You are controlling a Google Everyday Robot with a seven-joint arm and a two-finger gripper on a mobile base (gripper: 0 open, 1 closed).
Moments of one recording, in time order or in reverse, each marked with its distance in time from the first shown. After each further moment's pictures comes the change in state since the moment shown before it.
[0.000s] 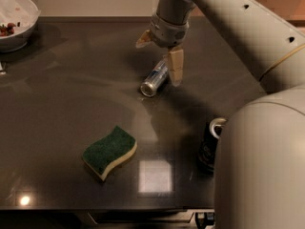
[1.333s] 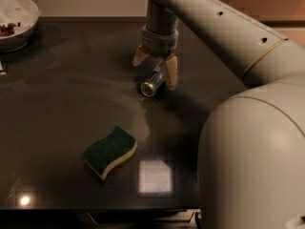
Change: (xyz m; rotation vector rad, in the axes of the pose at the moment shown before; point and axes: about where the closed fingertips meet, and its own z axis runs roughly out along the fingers) arm -0.003 0.000 0.035 -0.117 0.067 -0.173
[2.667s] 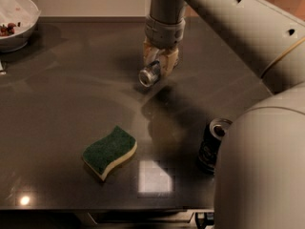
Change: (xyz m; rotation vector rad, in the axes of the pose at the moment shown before) arm -0.011 0.012 -0.038 0.046 0.031 -0.042
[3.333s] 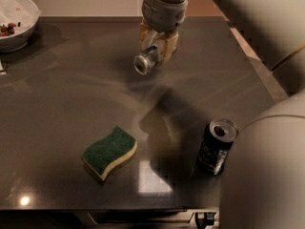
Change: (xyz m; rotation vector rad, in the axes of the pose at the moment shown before) arm -0.019 -0.006 -0.054 0.077 -0.001 -0.027
